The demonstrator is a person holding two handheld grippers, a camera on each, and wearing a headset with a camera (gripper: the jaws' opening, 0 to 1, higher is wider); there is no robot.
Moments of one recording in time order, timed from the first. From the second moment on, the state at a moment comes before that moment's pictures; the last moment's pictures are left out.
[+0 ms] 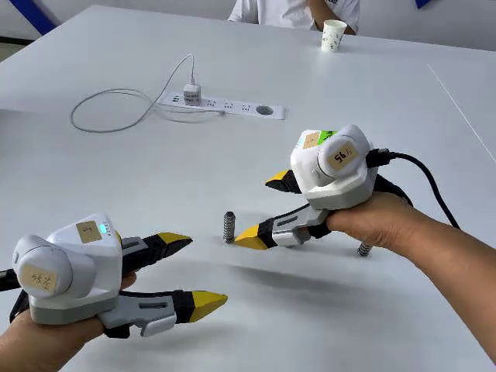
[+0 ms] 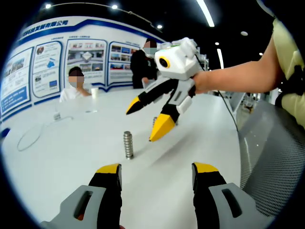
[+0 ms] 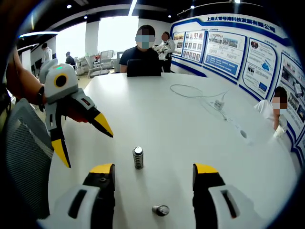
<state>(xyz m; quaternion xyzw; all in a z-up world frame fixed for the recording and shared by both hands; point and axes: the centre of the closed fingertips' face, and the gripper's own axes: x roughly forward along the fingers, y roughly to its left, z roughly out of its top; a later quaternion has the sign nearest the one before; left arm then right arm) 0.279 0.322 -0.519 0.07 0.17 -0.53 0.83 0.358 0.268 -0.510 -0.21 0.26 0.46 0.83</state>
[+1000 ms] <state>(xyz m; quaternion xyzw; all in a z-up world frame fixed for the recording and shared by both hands) 0.281 0.319 -0.517 0.07 0.17 -0.53 0.83 0.358 0.234 -0.506 -0.19 0.26 0.43 0.84</state>
